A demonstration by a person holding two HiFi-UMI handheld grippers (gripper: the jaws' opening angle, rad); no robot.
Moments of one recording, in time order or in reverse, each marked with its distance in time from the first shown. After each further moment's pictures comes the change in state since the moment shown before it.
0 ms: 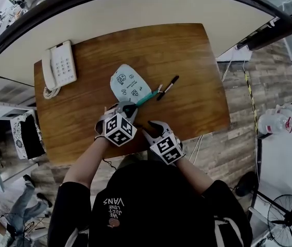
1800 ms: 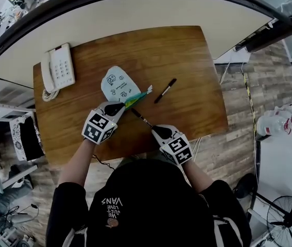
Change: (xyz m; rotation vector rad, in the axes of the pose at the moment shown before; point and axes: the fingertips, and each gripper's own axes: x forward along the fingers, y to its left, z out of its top) left arm -0.045 0.042 0.001 -0.405 -0.221 -0.082; right arm -0.034 -0.028 -0.009 0.122 -0.024 0.014
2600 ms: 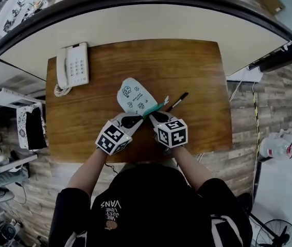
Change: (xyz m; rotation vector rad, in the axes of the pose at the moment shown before) left arm 0.007 -0.038 0.012 -0.028 -0.070 -0.037; right arm 0.069 -0.044 0.085 0.200 -0.080 0.013
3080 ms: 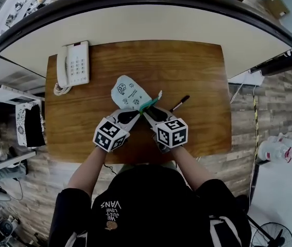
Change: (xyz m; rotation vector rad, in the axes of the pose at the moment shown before) left arm -0.006 0.034 0.011 -0.119 -0.077 0.077; right arm 0.013 0.013 0.021 0.007 -0.054 0.094
